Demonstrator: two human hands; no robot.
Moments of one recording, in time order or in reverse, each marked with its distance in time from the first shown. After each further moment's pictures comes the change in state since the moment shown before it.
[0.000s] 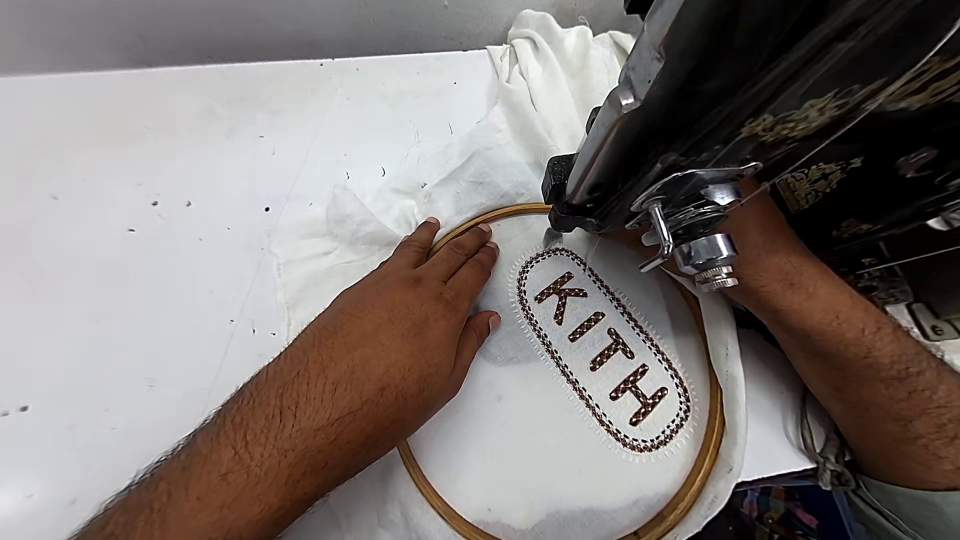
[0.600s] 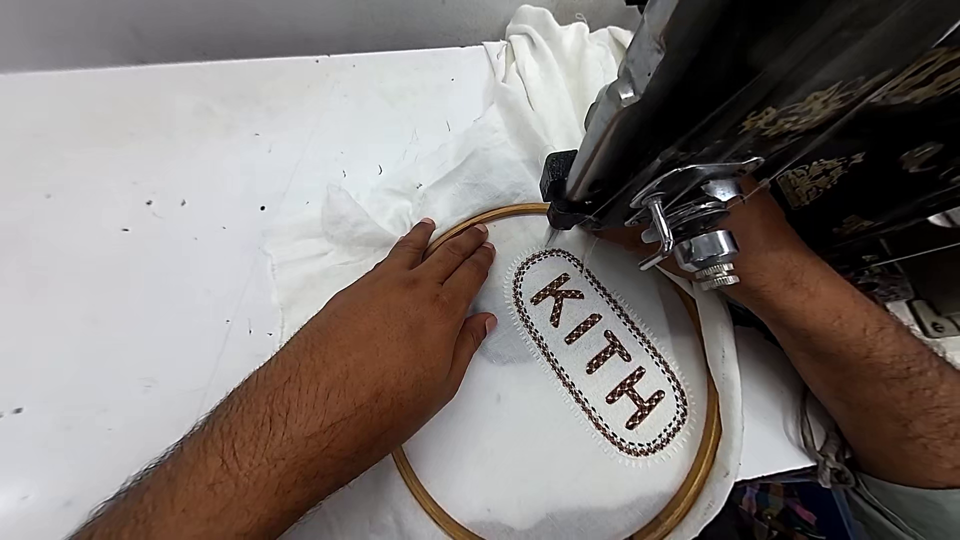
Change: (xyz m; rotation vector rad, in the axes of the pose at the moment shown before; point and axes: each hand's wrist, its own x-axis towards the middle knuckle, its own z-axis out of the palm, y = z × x) left_hand -0.001 0.001 -0.001 0.012 -0.004 -0.002; right_hand 0.000 -0.009 -0.003 -0.021 -0.030 0.033
